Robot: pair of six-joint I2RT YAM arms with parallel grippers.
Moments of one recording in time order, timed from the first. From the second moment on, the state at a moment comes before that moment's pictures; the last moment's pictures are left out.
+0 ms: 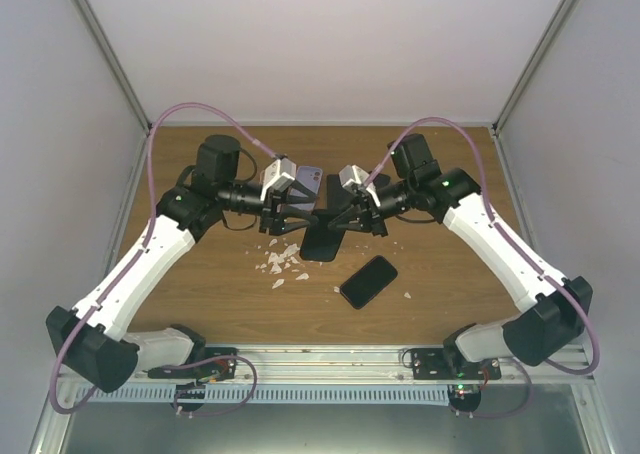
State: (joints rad) left arm -0.45 1.22 1.24 -0.49 1.09 0.24; right arm 0.51 1.39 1.37 -0.82 -1.12 -0.58
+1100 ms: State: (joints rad) left arm -0.37 1.29 1.16 -0.15 1.13 -0.18; right arm 0.41 1.43 1.32 -0.47 -1.25 -0.18
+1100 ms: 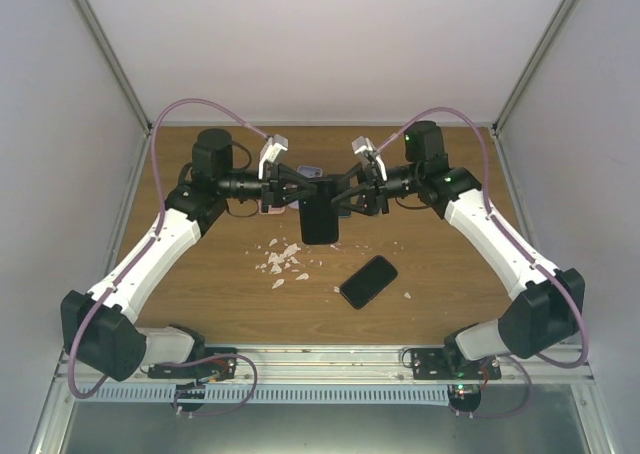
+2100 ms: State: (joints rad) left arm -0.34 1.29 1.19 -0.08 1.09 -0.21; right arm 0.36 1.44 1.25 -0.01 -1.26 0.37
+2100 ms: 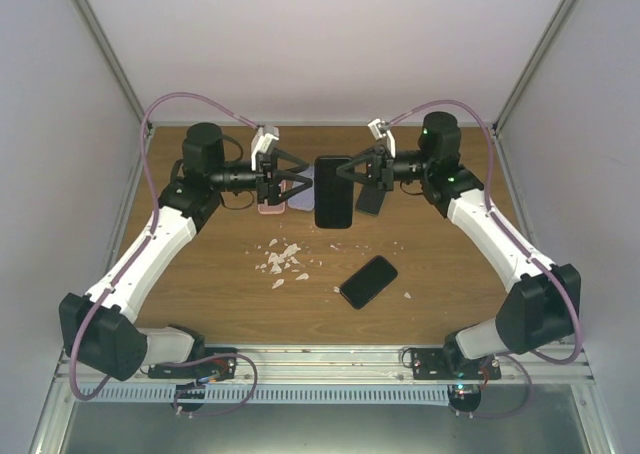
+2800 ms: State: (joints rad) left arm -0.39 1.28 1.02 0.00 1.08 -0.27; right arm 0.21 1.47 1.10 0.85 -1.30 1.25
